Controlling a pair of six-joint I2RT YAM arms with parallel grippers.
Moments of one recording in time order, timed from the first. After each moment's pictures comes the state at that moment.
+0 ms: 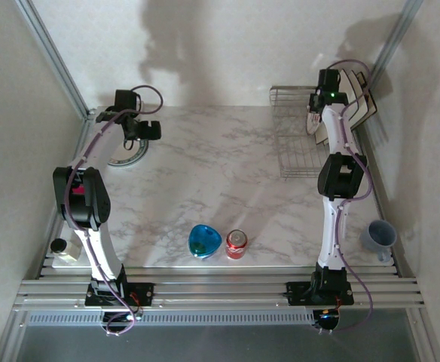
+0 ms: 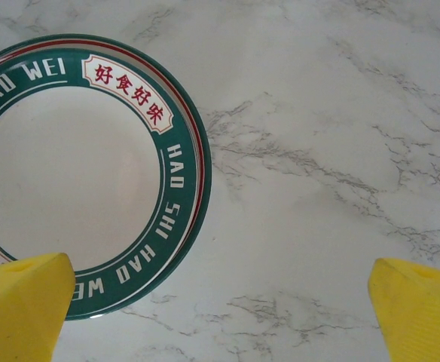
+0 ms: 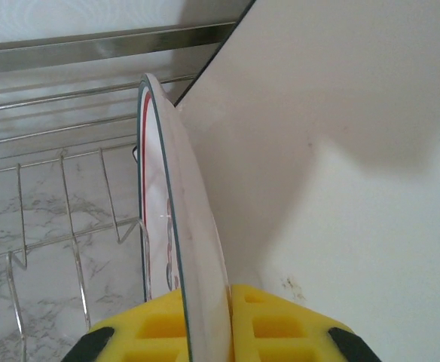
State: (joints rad) left arm -0.03 1.95 1.72 -0.72 -0.03 -0.12; right arm -0.01 2.49 2.53 -0.80 0.27 0.03
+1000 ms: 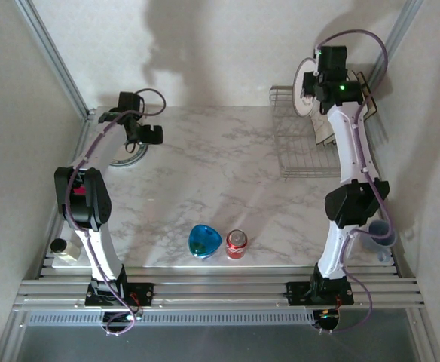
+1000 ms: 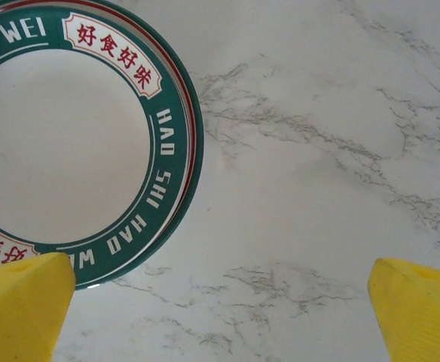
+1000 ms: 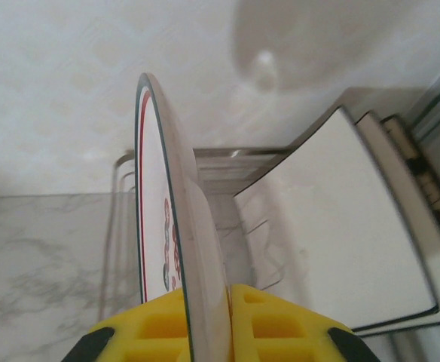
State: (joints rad) left arm -0.05 1.94 1.71 -0.78 -0.03 -0.12; right arm 0.13 1.94 2.25 -0.87 0.19 0.02
